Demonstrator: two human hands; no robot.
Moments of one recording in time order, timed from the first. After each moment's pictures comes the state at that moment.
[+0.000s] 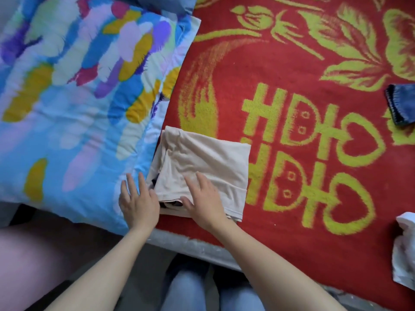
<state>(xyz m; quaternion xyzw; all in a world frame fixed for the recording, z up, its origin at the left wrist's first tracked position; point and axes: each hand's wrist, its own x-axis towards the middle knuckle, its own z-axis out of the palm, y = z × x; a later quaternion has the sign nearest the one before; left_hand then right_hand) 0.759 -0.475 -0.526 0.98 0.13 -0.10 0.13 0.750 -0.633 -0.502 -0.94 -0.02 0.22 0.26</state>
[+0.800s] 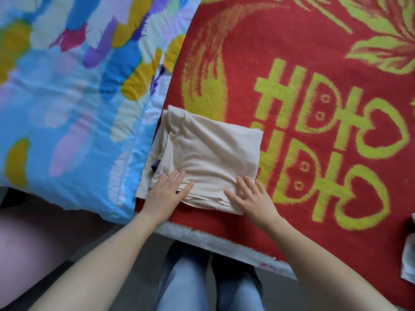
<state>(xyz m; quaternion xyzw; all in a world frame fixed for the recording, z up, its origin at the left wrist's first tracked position) 0.755 -0.477 -0.577 0.93 -0.36 -0.08 0.03 0.713 -0.742 -0.558 -0.95 -0.21 0.25 -0.03</state>
